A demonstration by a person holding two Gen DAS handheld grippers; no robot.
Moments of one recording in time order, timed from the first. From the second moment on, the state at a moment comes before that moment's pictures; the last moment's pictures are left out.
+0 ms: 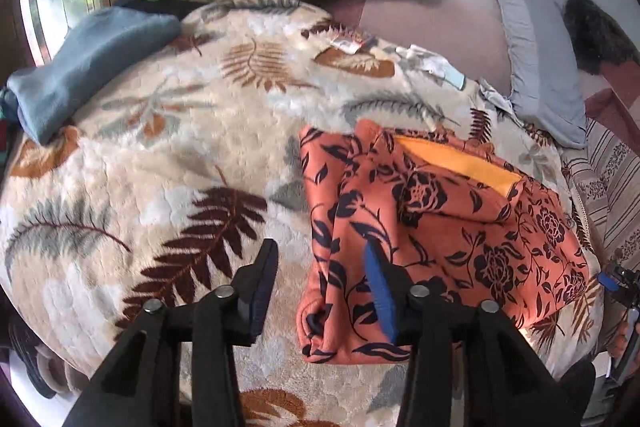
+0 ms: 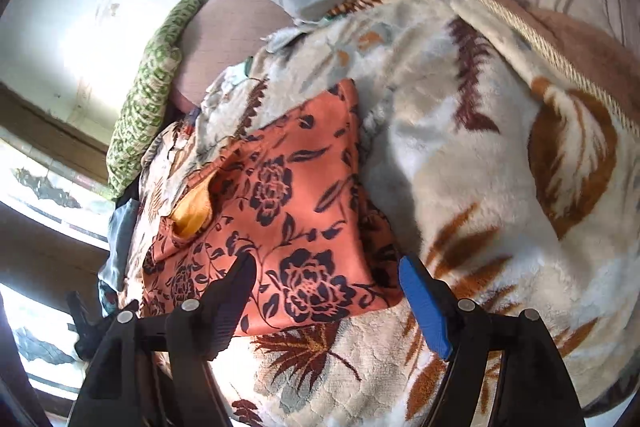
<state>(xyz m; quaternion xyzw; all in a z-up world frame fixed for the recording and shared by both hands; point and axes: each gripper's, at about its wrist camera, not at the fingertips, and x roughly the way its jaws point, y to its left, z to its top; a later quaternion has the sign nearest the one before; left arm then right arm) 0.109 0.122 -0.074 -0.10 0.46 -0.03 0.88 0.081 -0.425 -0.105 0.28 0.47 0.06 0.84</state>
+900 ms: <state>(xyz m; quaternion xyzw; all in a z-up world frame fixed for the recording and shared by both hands) 0.083 0.081 -0.114 0.00 0.46 -0.07 0.89 0.244 -0.143 -0.155 0.24 0.64 0.30 0.66</state>
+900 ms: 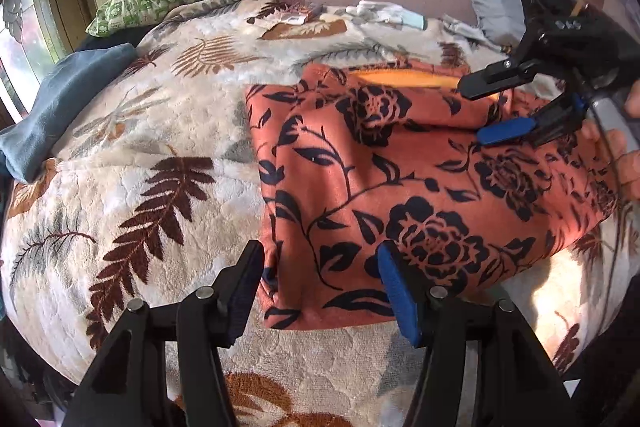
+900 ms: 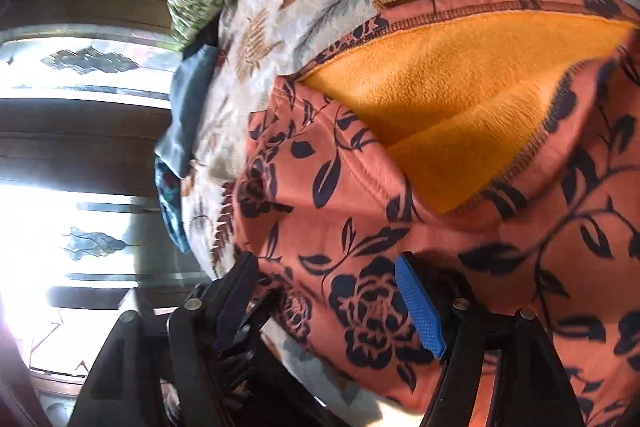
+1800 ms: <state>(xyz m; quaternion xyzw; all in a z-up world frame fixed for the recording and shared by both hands) 0.064 0.100 -0.074 -0.09 0.47 -0.10 0.87 0.093 -0.316 -0.116 0.31 0.51 0.16 0.79</state>
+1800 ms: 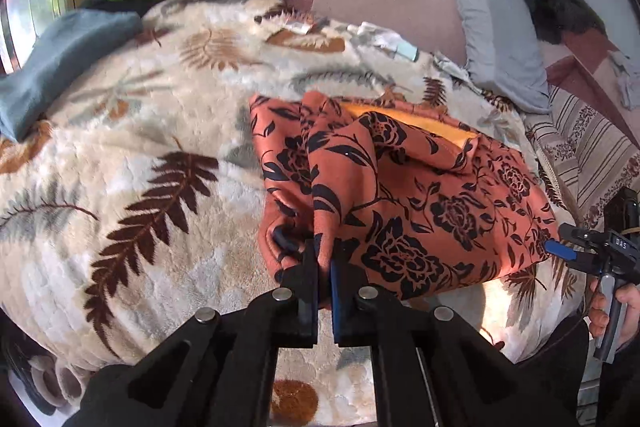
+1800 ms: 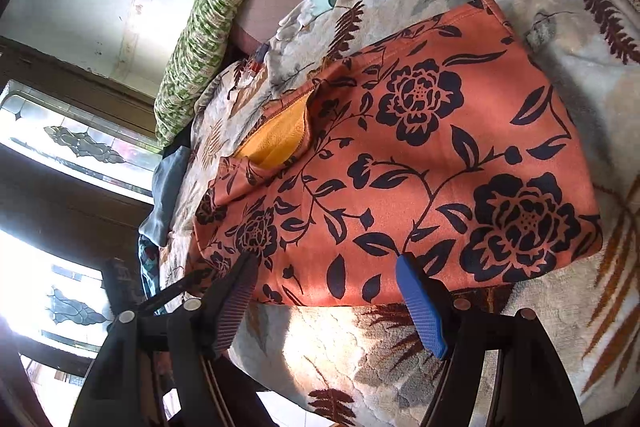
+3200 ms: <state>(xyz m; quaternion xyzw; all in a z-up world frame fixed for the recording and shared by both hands) 0.223 0.159 -0.139 -0.17 0.52 0.00 0.84 0.118 -0.304 -0.155 0.30 0.53 0.15 0.78</state>
